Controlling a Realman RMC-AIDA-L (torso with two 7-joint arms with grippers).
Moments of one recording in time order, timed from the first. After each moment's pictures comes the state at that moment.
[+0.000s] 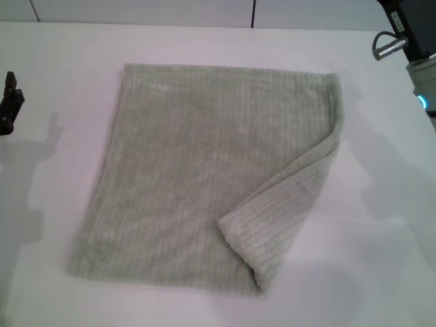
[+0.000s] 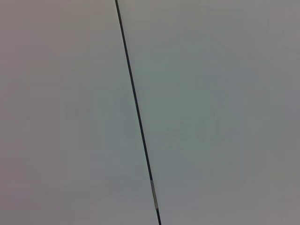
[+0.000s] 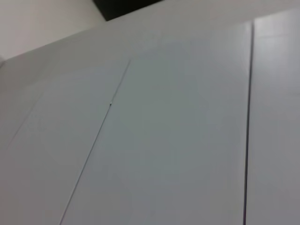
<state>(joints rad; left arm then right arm) -0.22 -2.08 -1.10 -0.29 2.47 1.27 0.14 0.55 2.09 -2.07 -0.41 0.38 -1.48 -0.03</state>
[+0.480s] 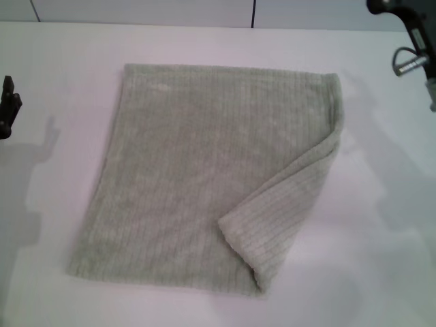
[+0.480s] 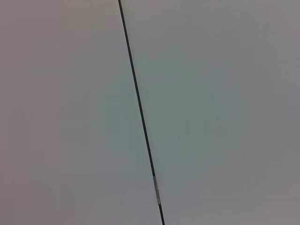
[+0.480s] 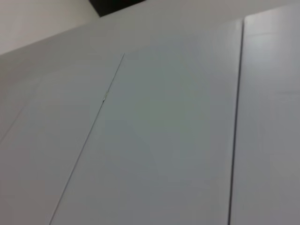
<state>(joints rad) -0.21 -2.08 -1.10 -0.29 2.47 1.27 0.14 0.52 2.09 -2.06 -0.36 0.38 -1.55 -0.02</state>
